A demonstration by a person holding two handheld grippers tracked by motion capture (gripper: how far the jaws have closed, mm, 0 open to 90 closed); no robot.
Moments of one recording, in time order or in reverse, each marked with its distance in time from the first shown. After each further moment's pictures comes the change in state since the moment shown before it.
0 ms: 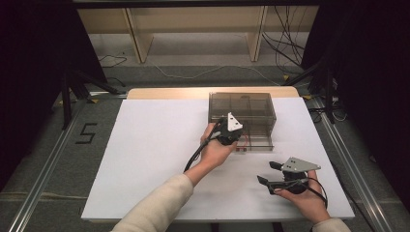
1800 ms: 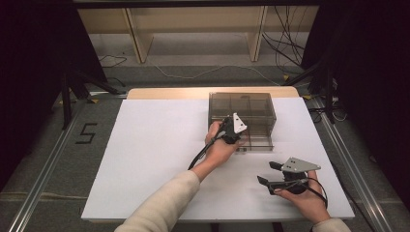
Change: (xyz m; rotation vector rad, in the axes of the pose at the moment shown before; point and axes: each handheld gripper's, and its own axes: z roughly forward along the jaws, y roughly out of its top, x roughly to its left) left arm 0.001 -0.004 0.028 0.002 0.066 0.118; right arm 0.000 0.000 0.000 -0.002 0.001 -0.006
